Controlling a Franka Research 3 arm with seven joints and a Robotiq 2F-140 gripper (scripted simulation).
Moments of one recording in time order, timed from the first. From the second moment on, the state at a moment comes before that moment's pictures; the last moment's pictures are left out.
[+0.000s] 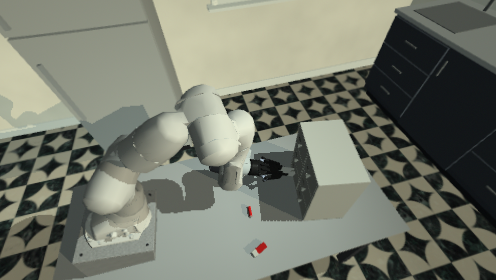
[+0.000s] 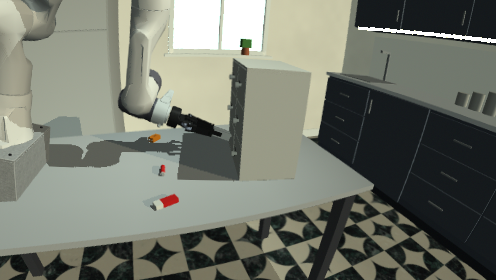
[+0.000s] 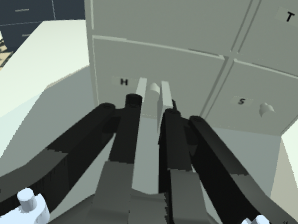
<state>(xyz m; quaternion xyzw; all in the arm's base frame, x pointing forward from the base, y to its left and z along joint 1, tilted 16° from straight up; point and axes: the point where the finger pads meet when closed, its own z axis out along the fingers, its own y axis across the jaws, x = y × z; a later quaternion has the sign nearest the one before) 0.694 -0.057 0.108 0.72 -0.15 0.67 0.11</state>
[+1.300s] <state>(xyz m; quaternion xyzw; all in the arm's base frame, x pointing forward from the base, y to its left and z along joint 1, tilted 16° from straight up) 0.689 -0.057 0.107 0.72 -0.15 0.67 0.11</state>
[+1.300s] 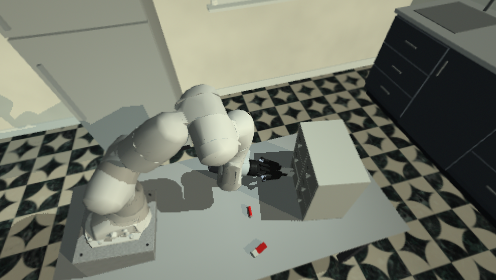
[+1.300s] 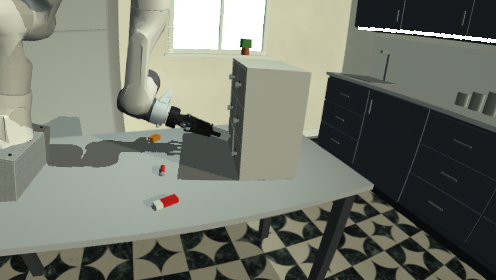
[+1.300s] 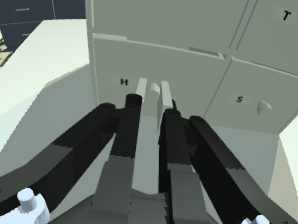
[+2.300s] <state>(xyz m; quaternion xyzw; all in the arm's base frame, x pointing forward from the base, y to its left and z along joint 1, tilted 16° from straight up) 0.660 -0.045 0.098 0.72 -0.15 0.67 0.11</state>
